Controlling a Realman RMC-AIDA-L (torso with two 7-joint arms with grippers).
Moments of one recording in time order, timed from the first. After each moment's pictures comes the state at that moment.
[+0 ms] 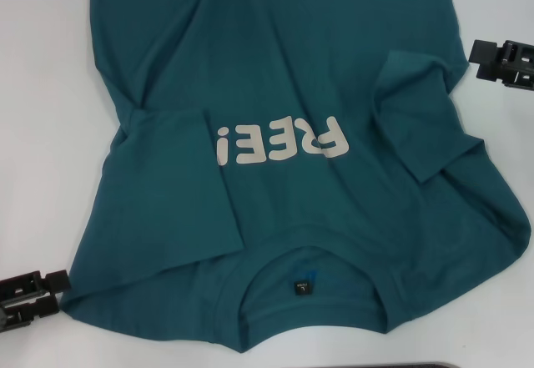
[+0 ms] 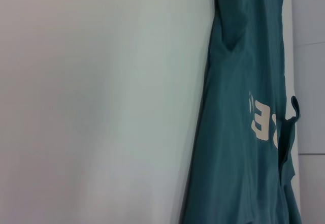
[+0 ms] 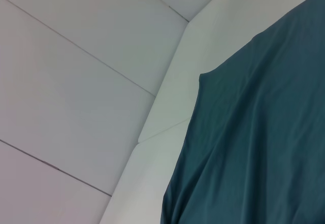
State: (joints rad) left arm -0.17 -1.97 -2.69 -0.57 -0.85 1.76 -2.22; right arm 0.40 1.97 -0.49 -0.70 -1.99 -1.70 2.13
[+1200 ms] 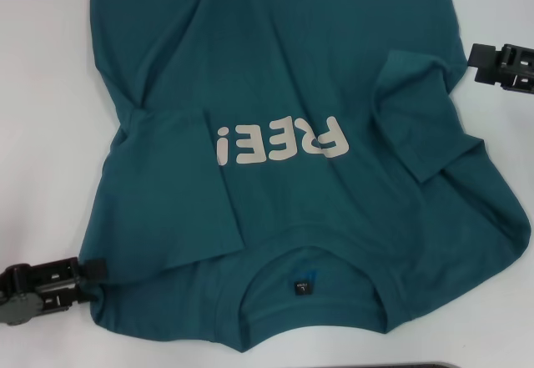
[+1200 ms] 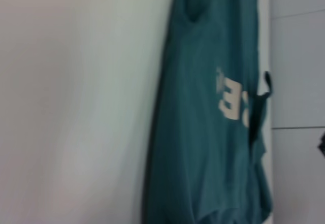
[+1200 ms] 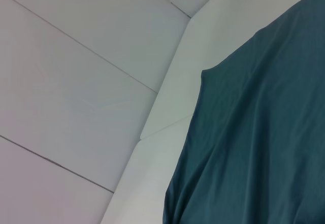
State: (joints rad) left arm -0.24 -2.00 -2.70 -0.57 -0.82 1.81 -2.23; right arm 0.40 1.97 -0.49 -0.70 -1.99 -1.70 2.13
